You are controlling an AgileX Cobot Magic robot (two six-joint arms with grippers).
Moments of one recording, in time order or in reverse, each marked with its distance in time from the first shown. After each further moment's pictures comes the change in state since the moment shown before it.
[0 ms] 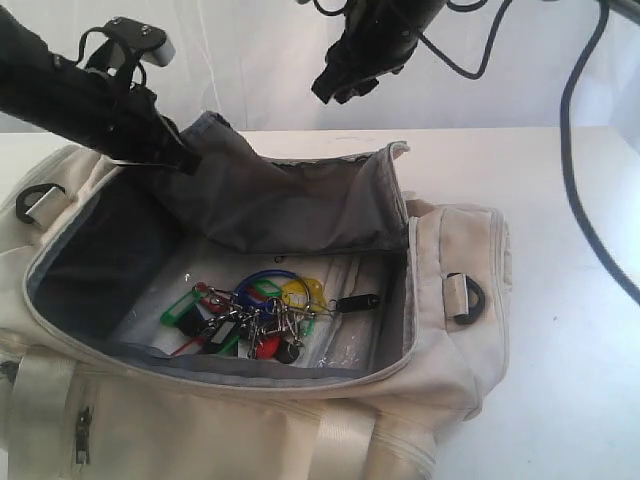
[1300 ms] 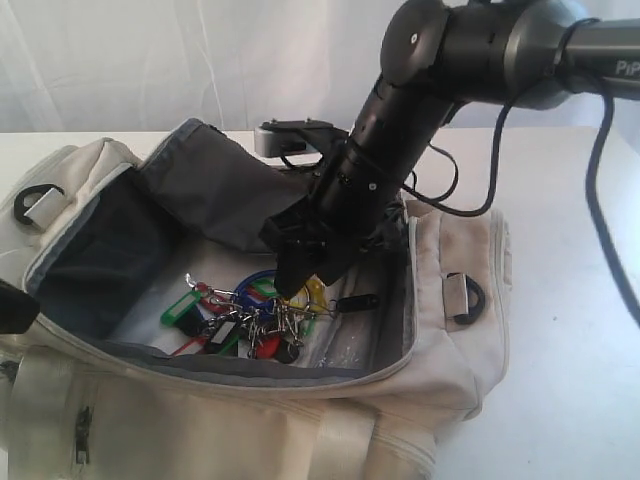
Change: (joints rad) left arm 0.100 -0.754 0.509 0.141 0.441 -0.131; right arm 0.082 -0.107 0.519 0.421 0.137 0.117
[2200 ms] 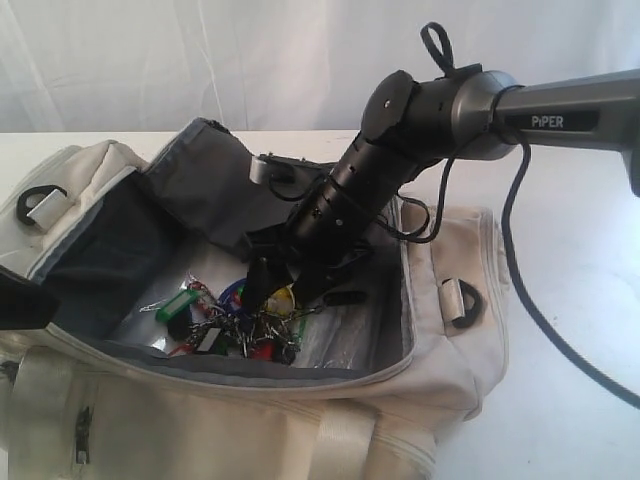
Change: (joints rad) left arm 0.000 -0.009 0.017 -0.098 -0.021 0.048; right arm -0.002 0.156 0.001 0.199 -0.109 -0.024
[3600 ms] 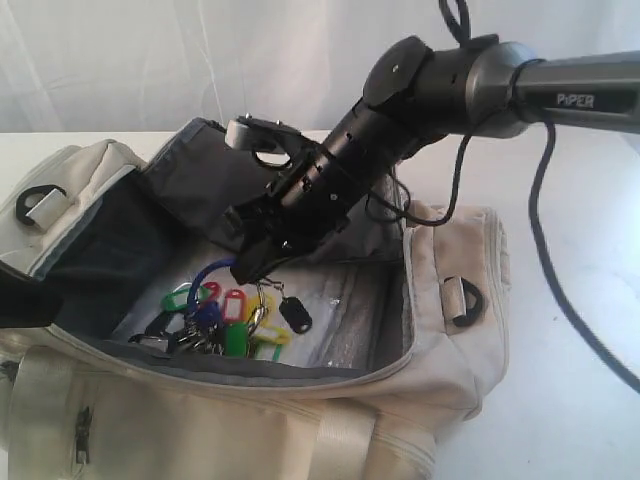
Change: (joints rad) left arm 0.000 0.000 0.000 -0.022 0.000 0.023; right arm 0.004 -0.078 -0.016 0.105 0.020 -0.206
